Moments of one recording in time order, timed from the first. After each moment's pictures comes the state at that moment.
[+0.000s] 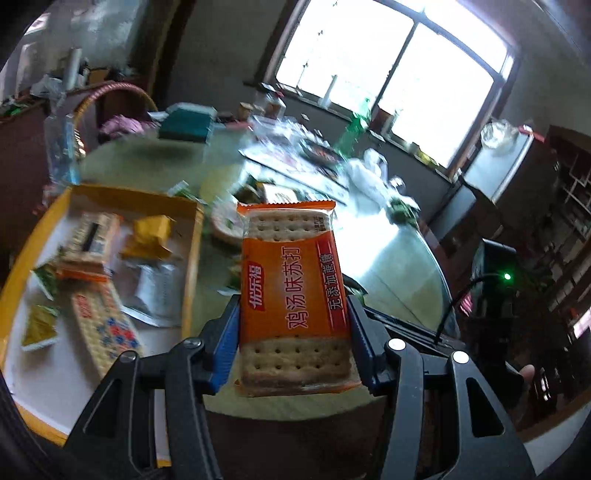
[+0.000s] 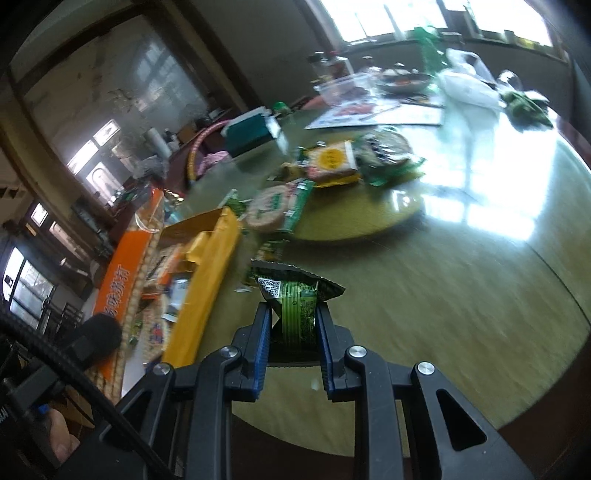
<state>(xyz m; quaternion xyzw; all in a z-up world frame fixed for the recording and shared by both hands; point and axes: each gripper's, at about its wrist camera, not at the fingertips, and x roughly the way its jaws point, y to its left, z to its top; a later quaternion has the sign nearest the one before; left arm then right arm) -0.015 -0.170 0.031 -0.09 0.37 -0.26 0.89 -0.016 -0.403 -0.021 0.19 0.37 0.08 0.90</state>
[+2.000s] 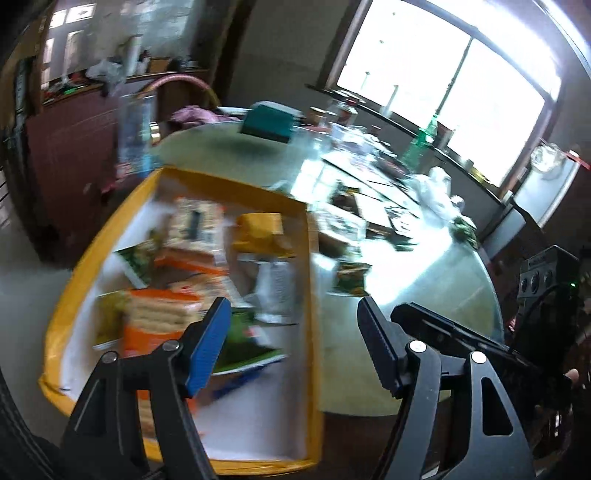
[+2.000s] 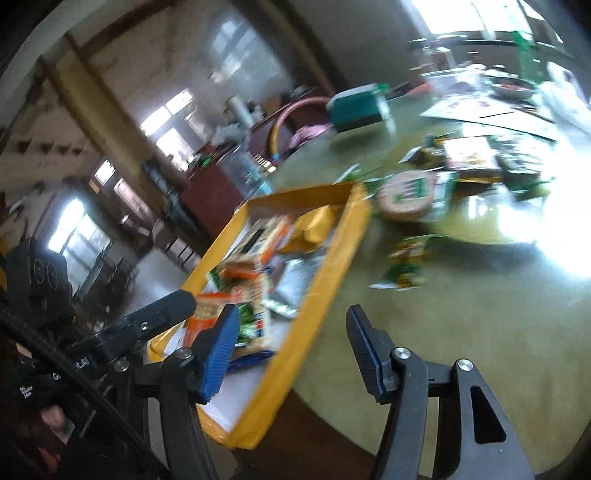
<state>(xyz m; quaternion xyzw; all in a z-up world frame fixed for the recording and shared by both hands) 0.002 -0.106 0.012 -0.10 0.39 -0.17 0.90 0.006 -0.328 -0.018 0.18 0.36 0.23 0.89</state>
